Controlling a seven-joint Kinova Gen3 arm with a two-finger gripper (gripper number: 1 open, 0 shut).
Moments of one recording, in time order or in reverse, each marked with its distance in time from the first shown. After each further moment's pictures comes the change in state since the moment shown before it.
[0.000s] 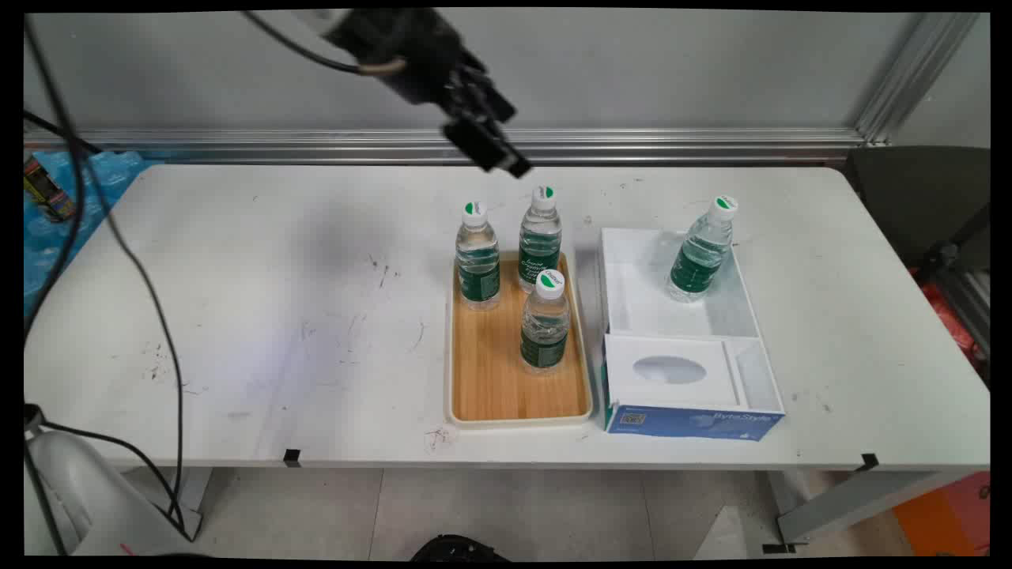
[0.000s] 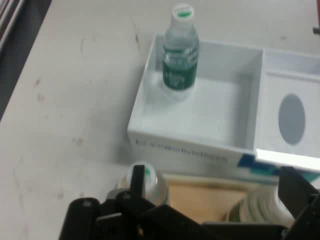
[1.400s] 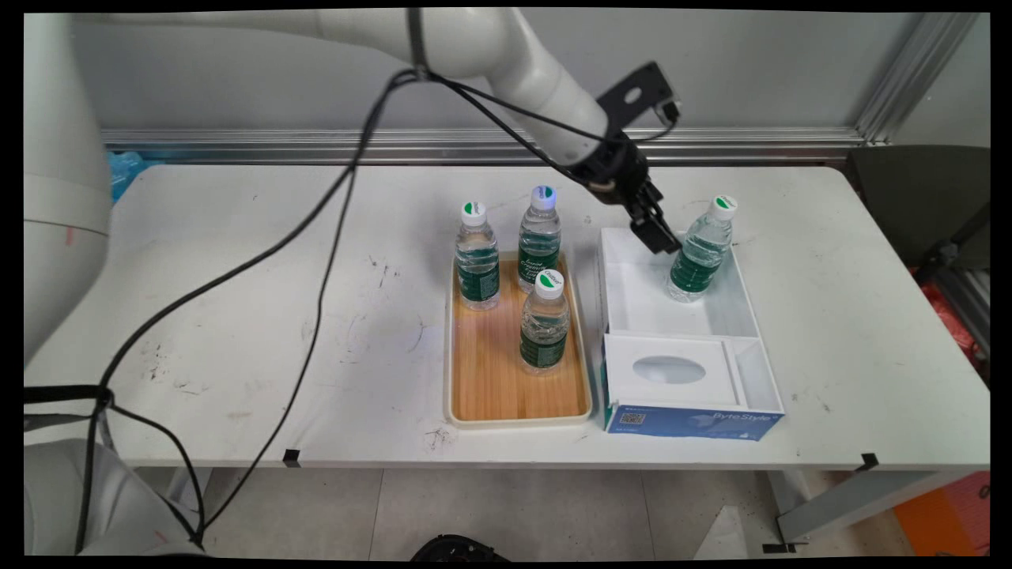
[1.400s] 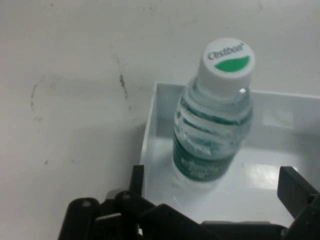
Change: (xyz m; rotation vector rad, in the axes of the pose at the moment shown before) arm 0.041 -0.031 0.260 -0.054 0.024 0.047
